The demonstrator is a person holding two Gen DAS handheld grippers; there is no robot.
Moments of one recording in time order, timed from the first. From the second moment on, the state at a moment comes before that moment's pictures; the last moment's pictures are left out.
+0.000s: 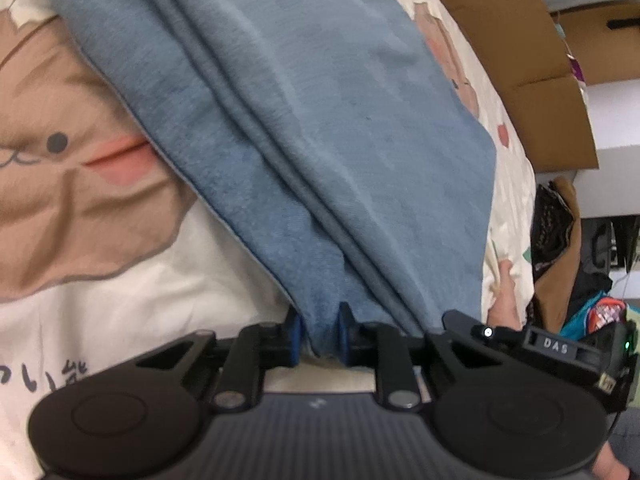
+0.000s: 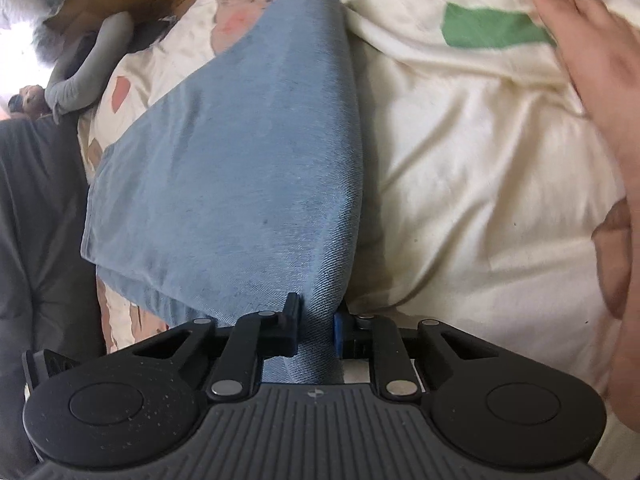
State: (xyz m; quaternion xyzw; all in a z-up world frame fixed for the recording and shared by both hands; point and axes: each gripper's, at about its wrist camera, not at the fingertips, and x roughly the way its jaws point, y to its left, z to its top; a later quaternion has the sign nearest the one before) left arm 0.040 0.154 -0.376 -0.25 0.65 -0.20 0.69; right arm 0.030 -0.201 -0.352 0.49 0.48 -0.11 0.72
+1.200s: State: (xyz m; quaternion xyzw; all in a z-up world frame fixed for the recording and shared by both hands) left arm 0.057 0.173 -0.340 -0.16 0.65 -0.23 0.70; right arm 0.030 -0.228 -0.373 0.53 0.41 -0.16 0.73
